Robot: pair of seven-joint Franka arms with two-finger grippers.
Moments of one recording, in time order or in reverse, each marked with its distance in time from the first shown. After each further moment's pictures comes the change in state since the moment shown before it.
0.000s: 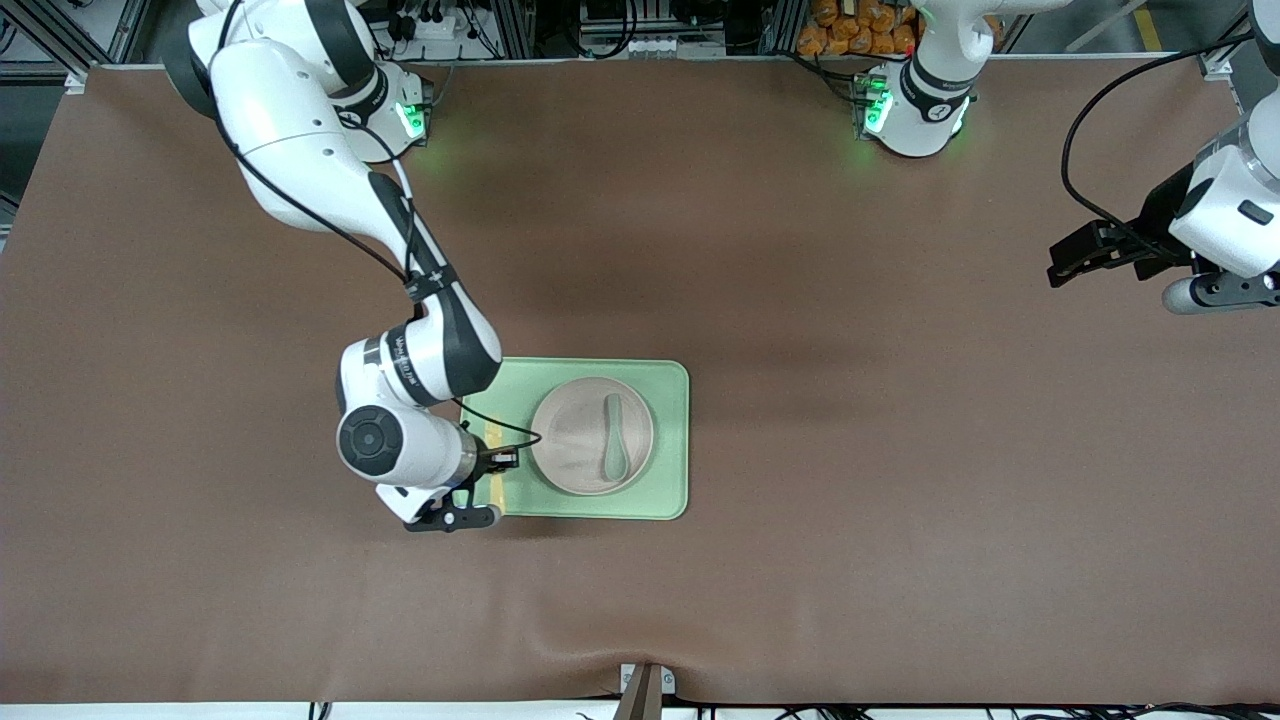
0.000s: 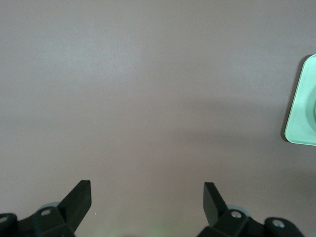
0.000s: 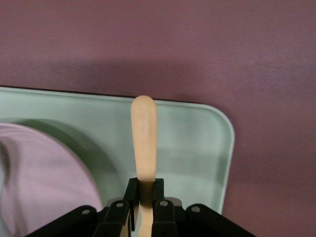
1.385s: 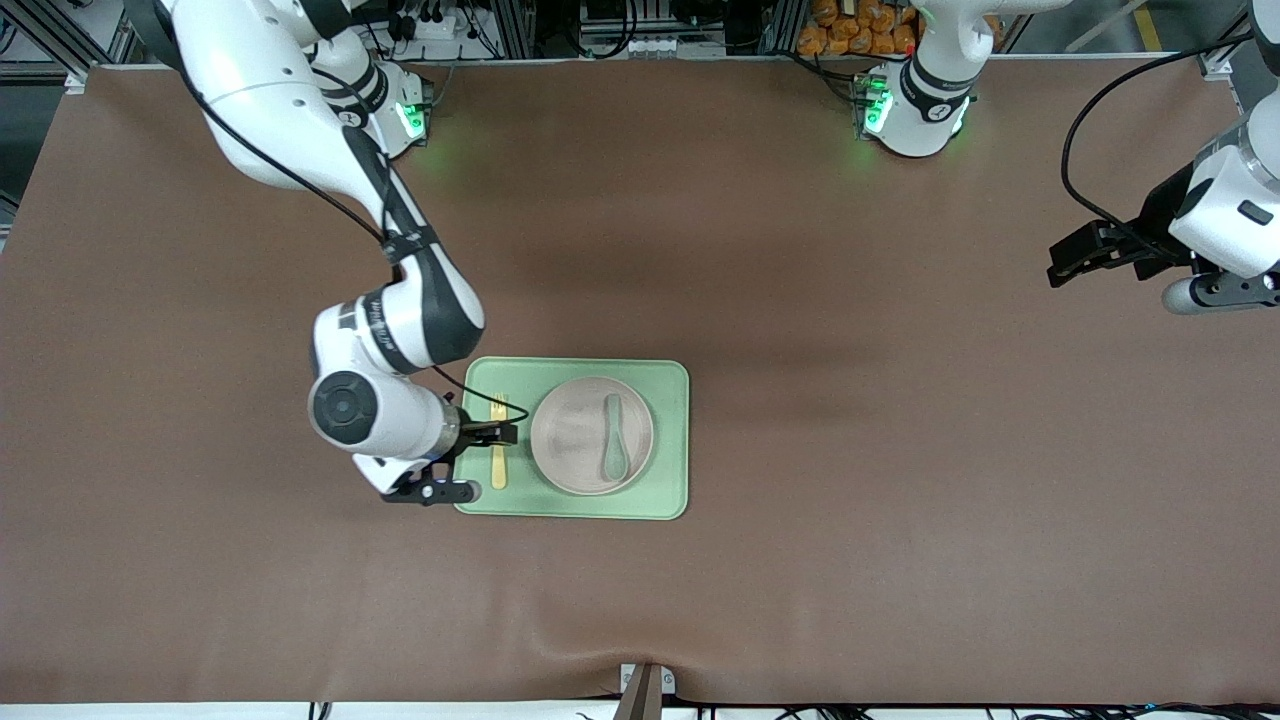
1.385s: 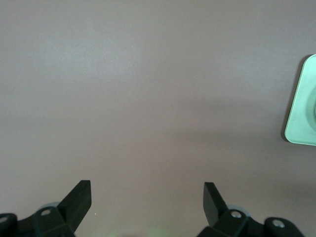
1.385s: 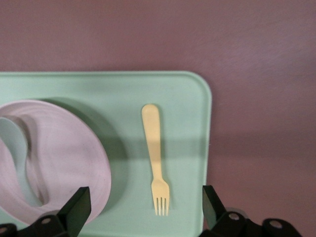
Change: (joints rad) left arm 0.000 0.000 0.000 0.000 0.000 0.000 0.000; right arm -0.018 -0.164 -0.003 -0.105 0.001 -0.056 0.076
